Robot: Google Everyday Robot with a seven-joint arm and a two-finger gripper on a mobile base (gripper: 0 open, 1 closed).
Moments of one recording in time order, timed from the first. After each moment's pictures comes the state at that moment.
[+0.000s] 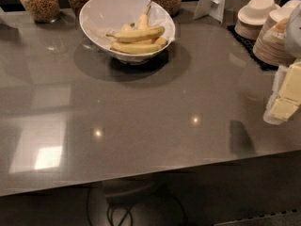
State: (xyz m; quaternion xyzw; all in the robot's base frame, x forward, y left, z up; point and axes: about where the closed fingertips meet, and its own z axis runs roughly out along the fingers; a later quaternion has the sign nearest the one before) arm 0.438 -0.217 0.976 -0.60 0.78 -0.03 0.16
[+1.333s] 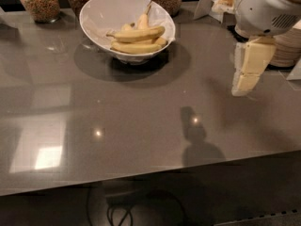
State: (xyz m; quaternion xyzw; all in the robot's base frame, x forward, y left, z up) arm 0.490 -0.148 1.000 -0.73 0.65 -0.08 0.20
